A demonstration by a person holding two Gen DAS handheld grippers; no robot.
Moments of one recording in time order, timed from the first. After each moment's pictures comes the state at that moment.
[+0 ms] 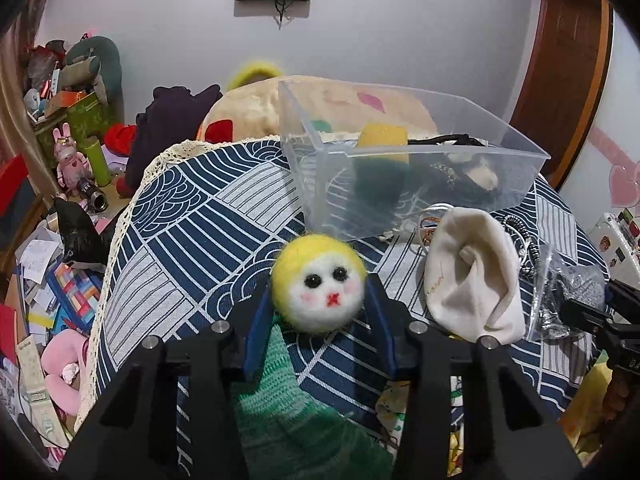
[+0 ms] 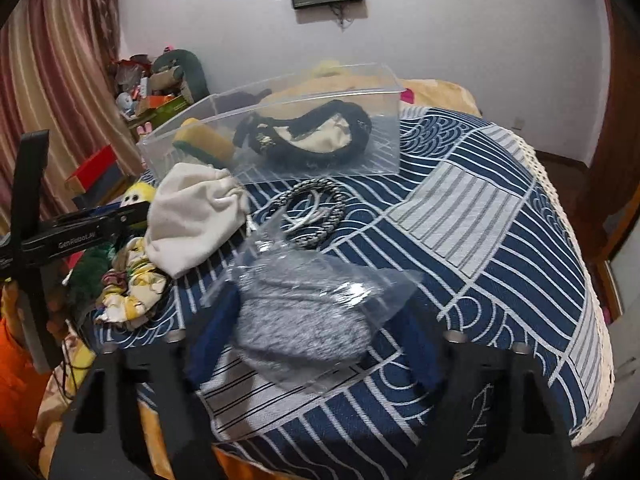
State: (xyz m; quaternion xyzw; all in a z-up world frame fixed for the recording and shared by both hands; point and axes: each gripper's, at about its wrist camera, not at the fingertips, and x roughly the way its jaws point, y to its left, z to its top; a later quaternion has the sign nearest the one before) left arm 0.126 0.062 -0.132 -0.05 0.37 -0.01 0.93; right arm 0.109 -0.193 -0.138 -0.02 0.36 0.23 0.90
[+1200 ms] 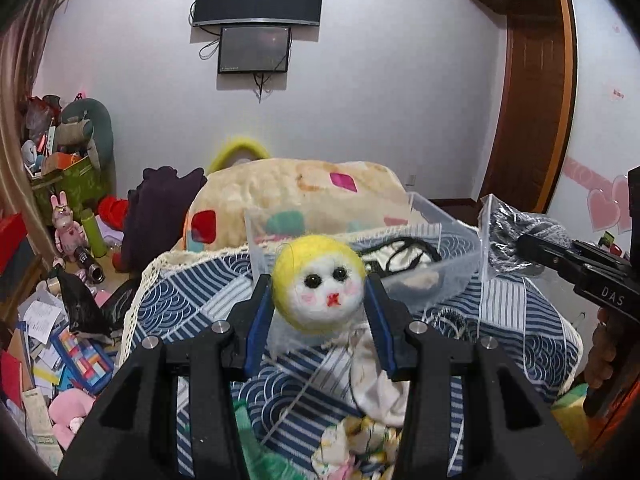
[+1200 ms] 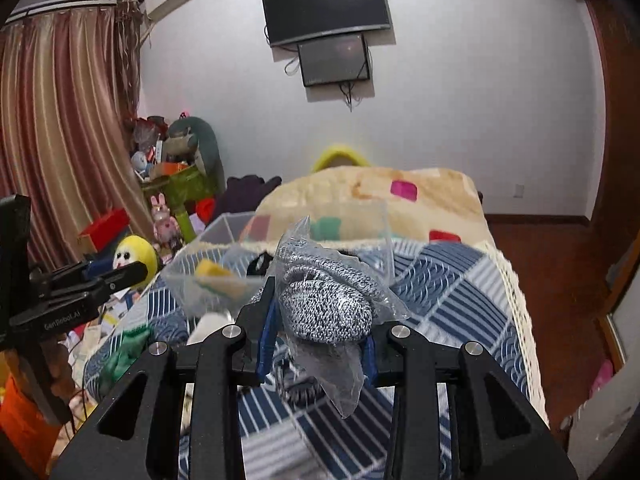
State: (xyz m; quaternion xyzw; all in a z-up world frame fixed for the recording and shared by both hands) left arm 0.125 0.033 -0.045 -0.03 0.26 -0.03 0.97; right arm 0.138 -0.196 -0.051 0.00 0.24 0.24 0.94
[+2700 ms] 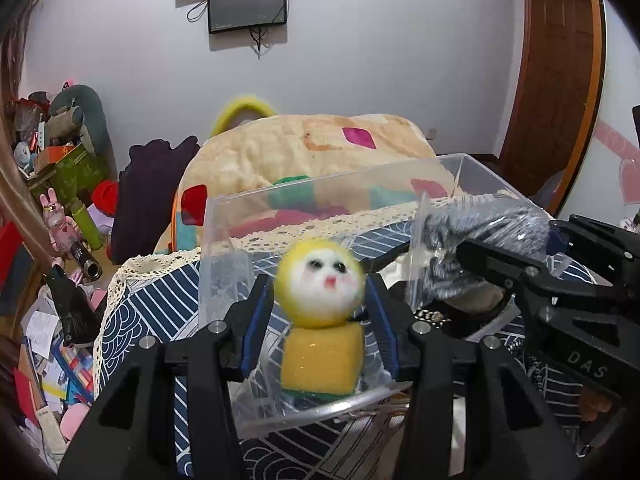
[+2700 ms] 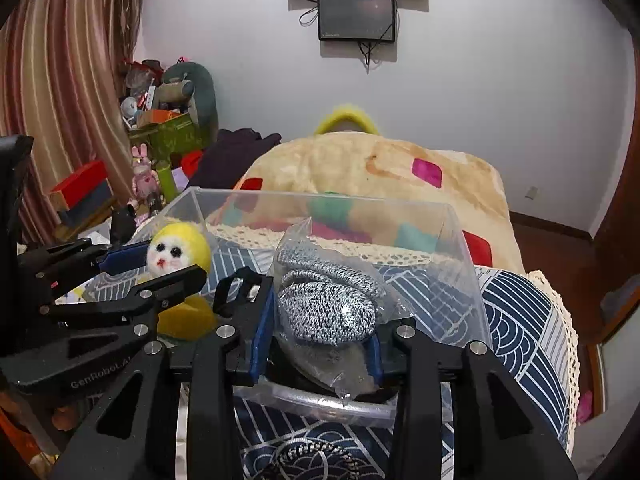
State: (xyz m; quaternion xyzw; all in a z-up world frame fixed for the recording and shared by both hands) left arm 0.236 0.018 -0.089 0.00 0.35 -0.01 0.94; right arm 0.227 -0.122 -0.078 -0.08 0.30 0.24 0.92
